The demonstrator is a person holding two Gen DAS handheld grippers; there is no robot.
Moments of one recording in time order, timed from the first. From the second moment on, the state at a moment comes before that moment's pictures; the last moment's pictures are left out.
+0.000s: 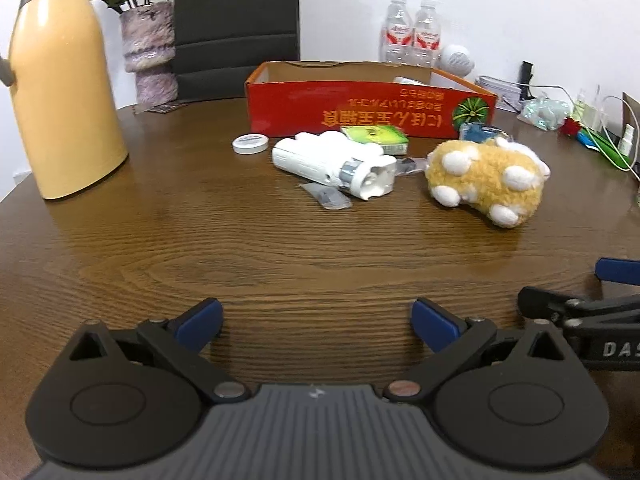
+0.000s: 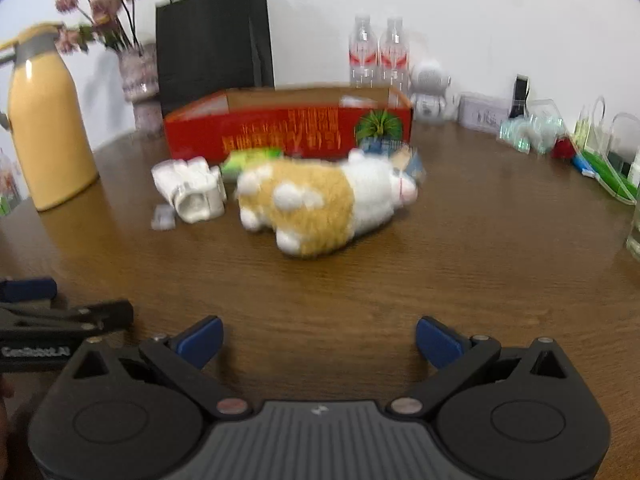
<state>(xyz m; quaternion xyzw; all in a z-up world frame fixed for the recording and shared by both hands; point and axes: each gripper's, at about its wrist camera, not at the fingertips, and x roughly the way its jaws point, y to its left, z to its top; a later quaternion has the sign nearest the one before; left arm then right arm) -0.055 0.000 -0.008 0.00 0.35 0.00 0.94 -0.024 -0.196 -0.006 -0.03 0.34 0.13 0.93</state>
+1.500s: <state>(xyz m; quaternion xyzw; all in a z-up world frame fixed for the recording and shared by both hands) 0.065 0.035 0.005 -0.02 0.36 -0.17 0.92 0.049 -0.202 0.044 -0.06 0.28 0.21 0.94</state>
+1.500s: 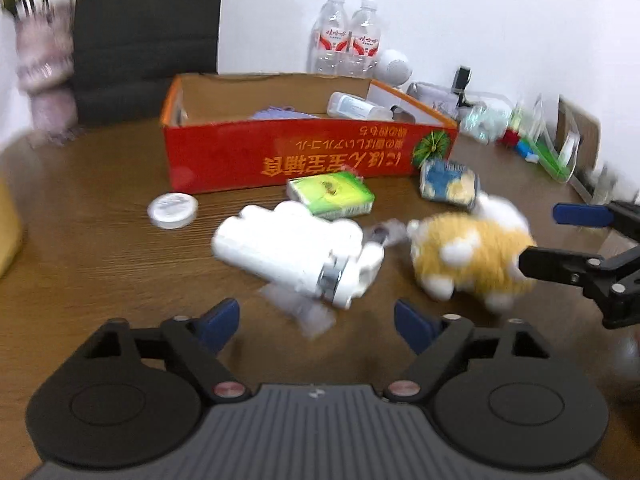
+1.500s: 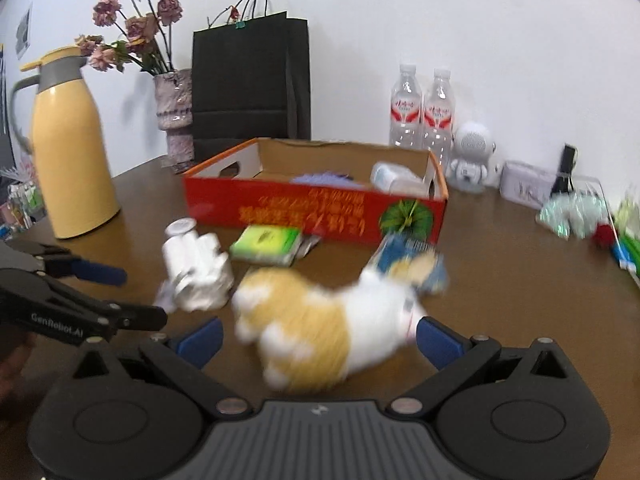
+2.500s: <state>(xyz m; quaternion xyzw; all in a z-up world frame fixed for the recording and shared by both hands) 0.052 0.073 -0.005 -0.01 0.35 -0.15 0.92 0.057 -0.236 0.039 -0.04 0.31 0.39 0.87</state>
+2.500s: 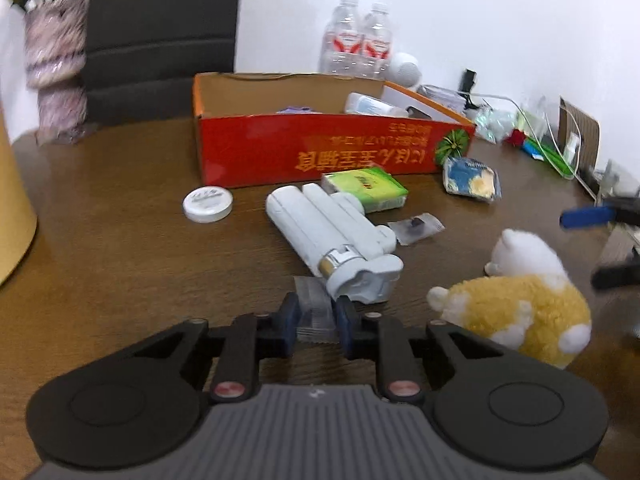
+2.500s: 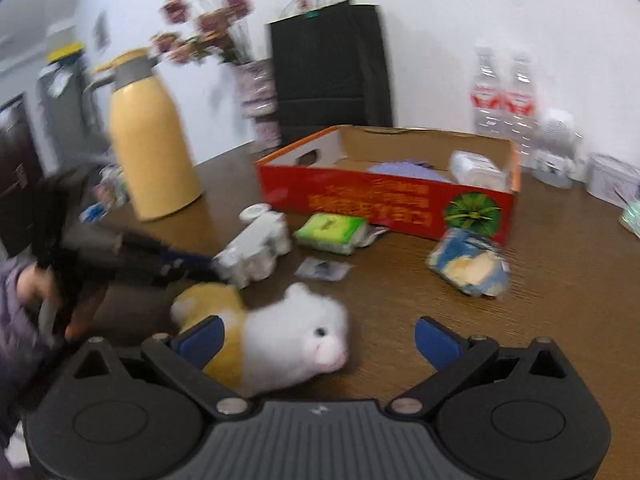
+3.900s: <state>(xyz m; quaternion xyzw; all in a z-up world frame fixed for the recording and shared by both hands) -0.051 0.091 0.033 -0.12 0.28 -0.14 0.94 0.007 -0.147 0.025 -0.11 0.35 0.40 0.84</state>
